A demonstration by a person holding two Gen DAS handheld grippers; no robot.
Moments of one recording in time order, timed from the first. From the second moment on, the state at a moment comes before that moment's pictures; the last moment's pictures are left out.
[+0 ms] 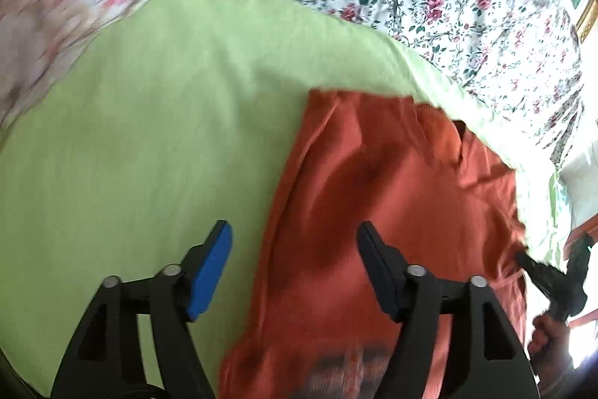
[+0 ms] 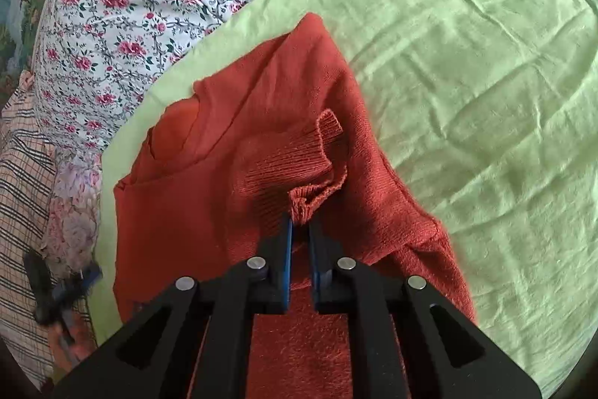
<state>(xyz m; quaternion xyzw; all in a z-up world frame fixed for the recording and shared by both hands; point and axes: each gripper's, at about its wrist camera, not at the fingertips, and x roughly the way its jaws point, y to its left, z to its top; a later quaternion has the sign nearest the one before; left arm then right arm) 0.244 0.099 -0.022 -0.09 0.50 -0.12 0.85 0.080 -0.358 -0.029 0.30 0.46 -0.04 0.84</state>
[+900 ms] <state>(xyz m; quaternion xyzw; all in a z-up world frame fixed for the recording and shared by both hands) 0.335 0.100 -0.056 -0.06 0.51 -0.08 0.86 0.092 -0.351 -0.030 0.22 0.49 -0.06 0.84</state>
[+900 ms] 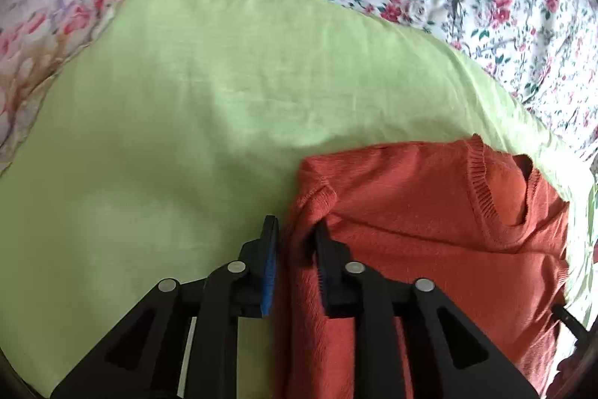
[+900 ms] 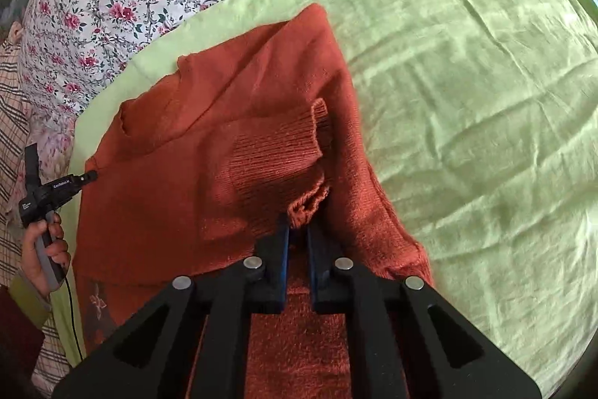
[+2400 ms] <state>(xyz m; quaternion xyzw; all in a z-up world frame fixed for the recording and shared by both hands) -0.076 0.148 -0.089 -0.15 0.60 -0.21 0.76 -0.166 -0.352 0.003 0.25 0.54 0.01 0.80</state>
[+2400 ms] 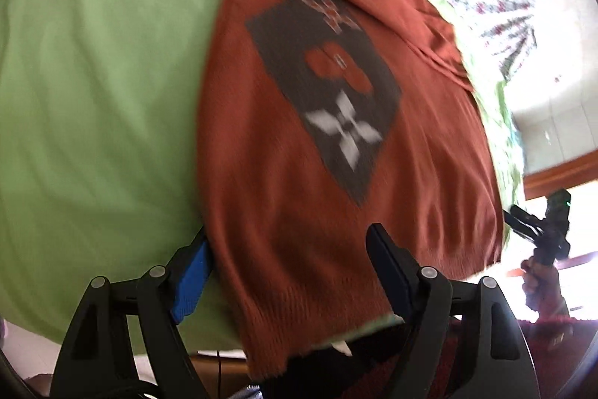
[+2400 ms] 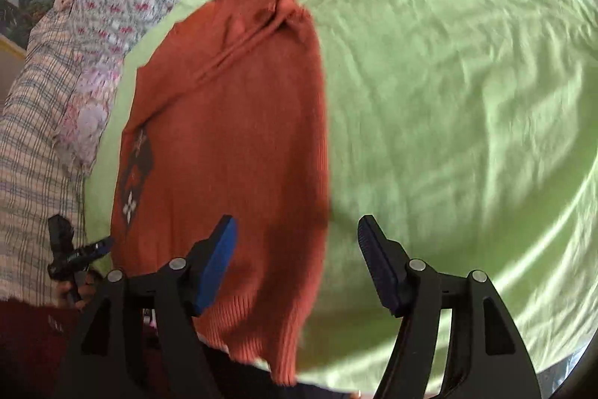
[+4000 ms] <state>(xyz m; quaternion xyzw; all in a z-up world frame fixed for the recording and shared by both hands) 0.090 0.147 0.044 -0.22 0.42 -0.24 0.85 -0.065 -0.371 0.065 0.38 0.37 0.14 0.83</state>
